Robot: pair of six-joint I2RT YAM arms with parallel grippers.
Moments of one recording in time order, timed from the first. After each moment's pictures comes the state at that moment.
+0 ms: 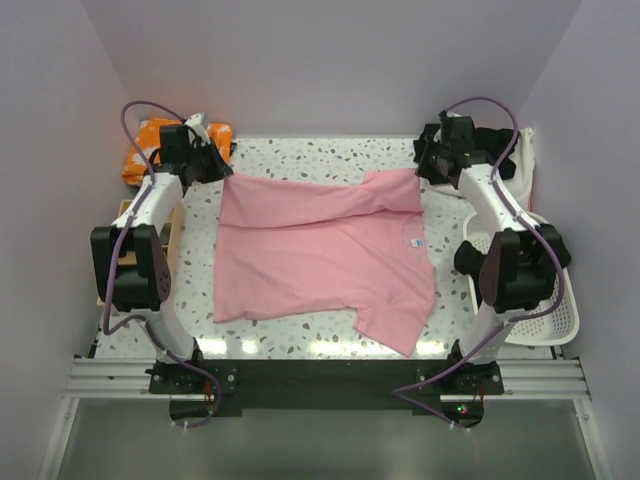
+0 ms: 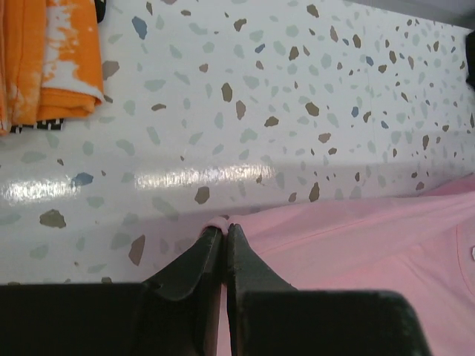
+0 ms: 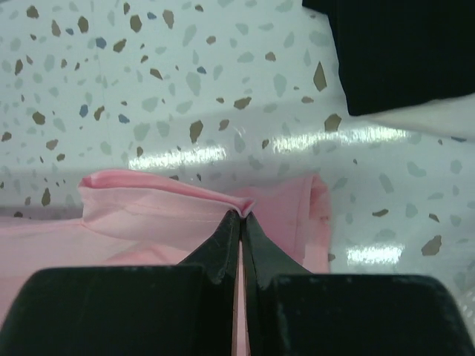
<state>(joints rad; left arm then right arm) 0.05 1.77 1.38 -0.27 0.37 -0.25 0.09 1.78 1.52 -0.49 -0.01 0.34</state>
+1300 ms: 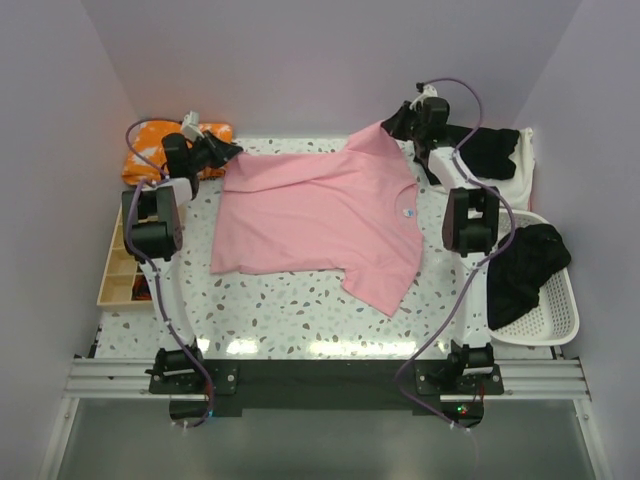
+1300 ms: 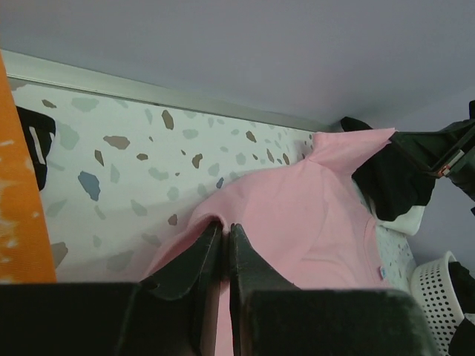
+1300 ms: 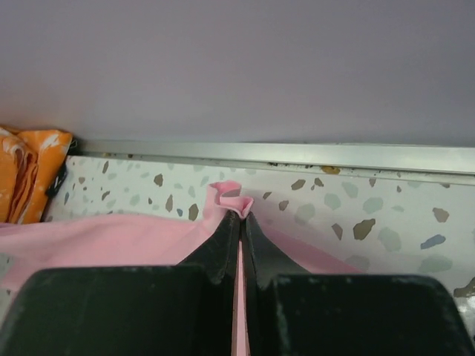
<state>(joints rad) 0.14 2.34 1.60 0.57 0.72 -0.68 0.08 2.51 2.19 0.04 -0.33 0.45</state>
